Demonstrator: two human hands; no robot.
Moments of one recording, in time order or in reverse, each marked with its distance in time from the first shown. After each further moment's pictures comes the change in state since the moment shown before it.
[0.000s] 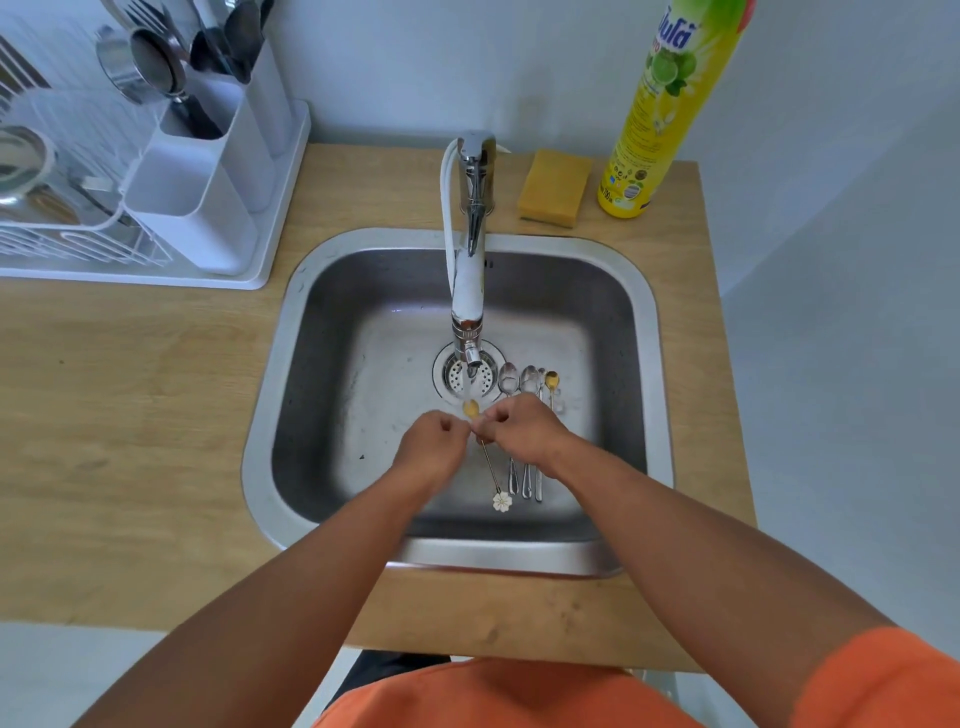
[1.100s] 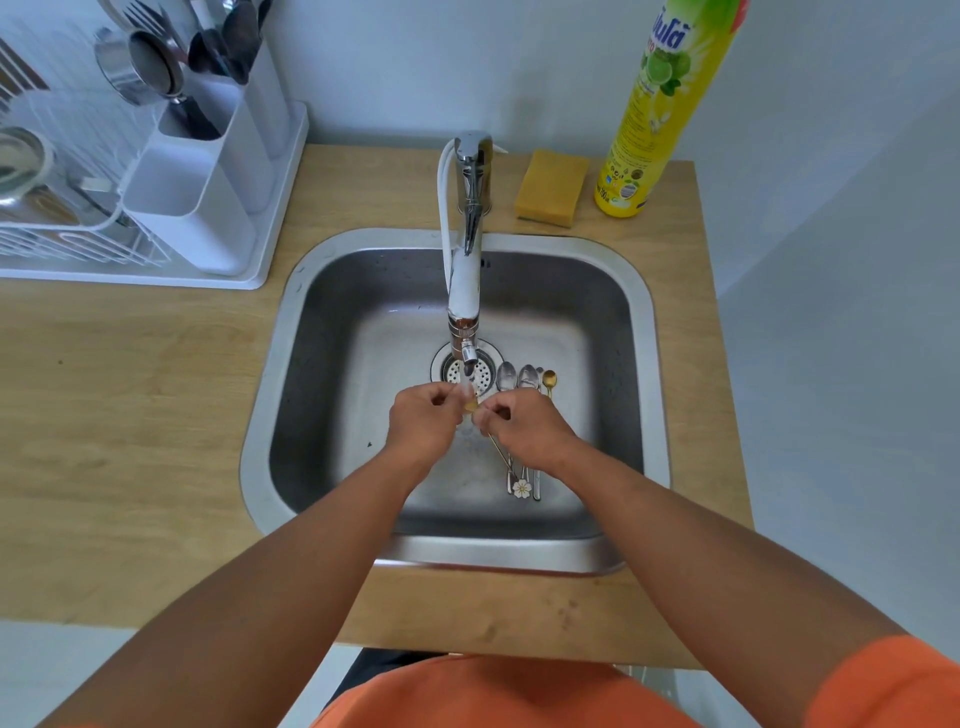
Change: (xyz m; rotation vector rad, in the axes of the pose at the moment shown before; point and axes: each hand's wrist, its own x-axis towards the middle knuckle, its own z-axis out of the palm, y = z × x) left_hand 0.016 0.011 -0.007 -0.250 0.130 0.124; right_hand -0.005 0.003 -0.006 -0.117 0.061 -0.197
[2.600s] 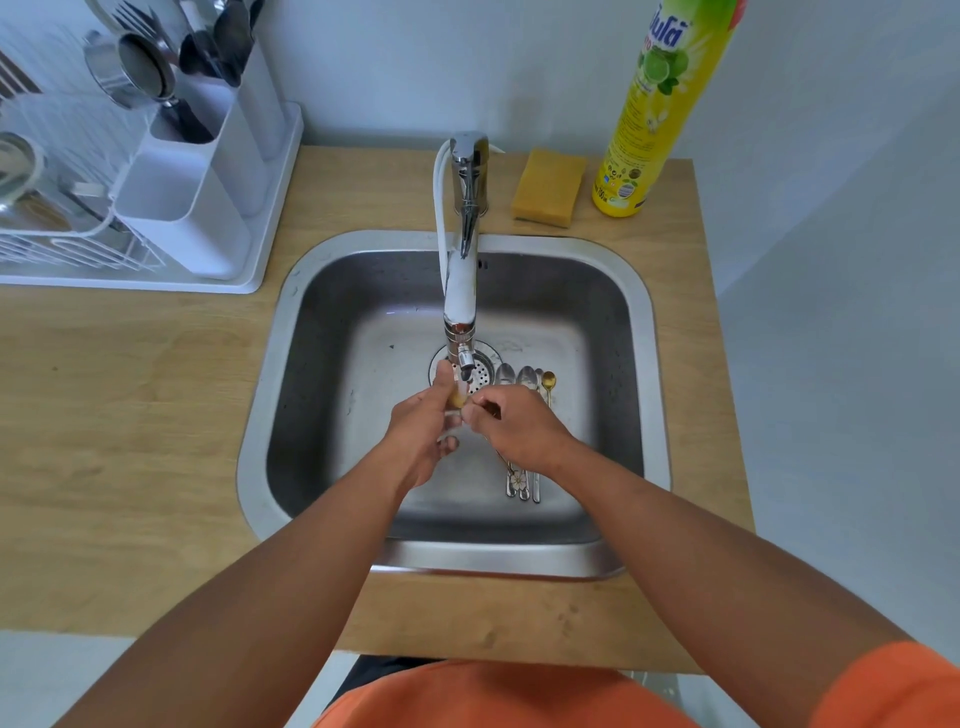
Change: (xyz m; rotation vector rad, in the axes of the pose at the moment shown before) left_hand -0.001 0.010 -0.001 -0.446 -0.080 -0.344; right_hand -0.002 -0.012 -0.001 -0.005 -0.006 -0.160
